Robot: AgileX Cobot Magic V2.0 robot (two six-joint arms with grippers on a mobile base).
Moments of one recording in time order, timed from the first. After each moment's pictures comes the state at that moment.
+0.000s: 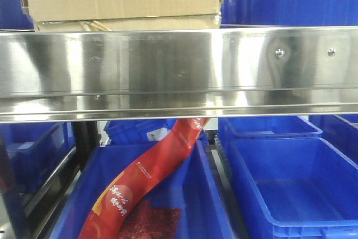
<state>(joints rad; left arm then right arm) -0.18 0.51 -0.69 0.05 0.24 -0.24 0.32 0.55 -0.77 -0.52 0.24 0.62</state>
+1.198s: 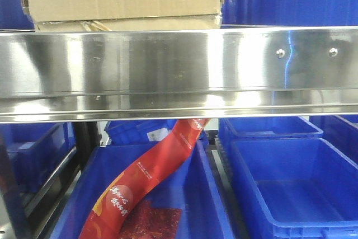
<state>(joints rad) -0.18 0.51 -0.69 0.05 0.23 -0.24 -0.02 0.01 0.00 0.08 0.10 -0.03</state>
